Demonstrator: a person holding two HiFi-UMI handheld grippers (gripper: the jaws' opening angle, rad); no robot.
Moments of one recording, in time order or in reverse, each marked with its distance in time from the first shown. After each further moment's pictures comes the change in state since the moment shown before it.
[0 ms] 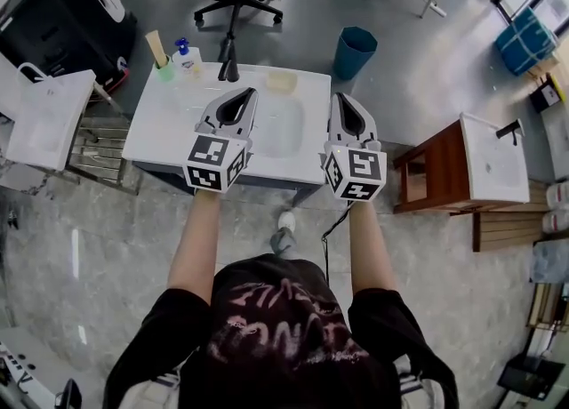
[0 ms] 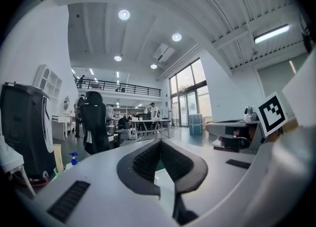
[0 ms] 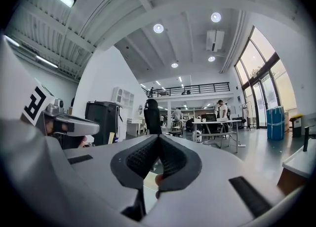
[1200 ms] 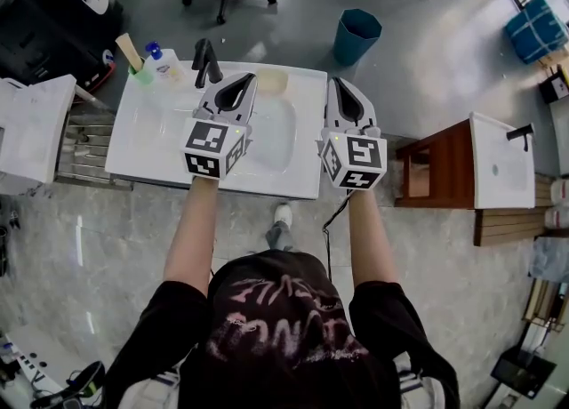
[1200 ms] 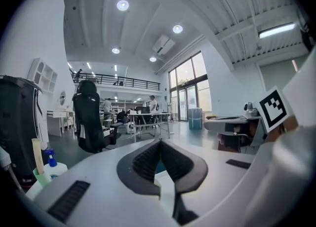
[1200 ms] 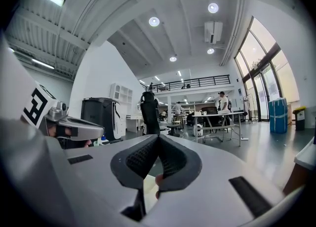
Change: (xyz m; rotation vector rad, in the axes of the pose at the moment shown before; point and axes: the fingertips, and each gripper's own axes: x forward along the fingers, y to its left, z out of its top) left arm 0.130 0.022 -0.035 -0.004 0.075 -0.021; right arm 0.102 -0.067 -0.043 0.041 0.060 0.017
